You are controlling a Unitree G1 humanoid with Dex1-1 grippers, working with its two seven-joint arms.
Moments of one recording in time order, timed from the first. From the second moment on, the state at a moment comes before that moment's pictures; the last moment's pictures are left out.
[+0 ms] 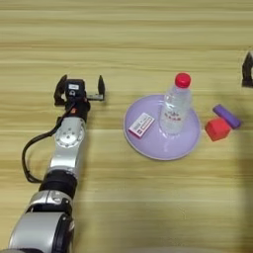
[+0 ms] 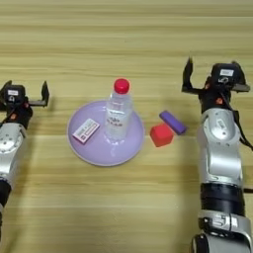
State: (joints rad) left arm -0.43 0.09 0.10 0.70 -0.01 -0.40 0.03; right arm -0.34 -0.23 -0.27 0.16 0.05 0.00 -0.02
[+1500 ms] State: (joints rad) left arm -0.21 -0.02 -0.14 -0.03 -0.25 -0.18 -0.39; right arm -0.41 -0.25 -0.19 0.44 0.02 -0.03 -0.02
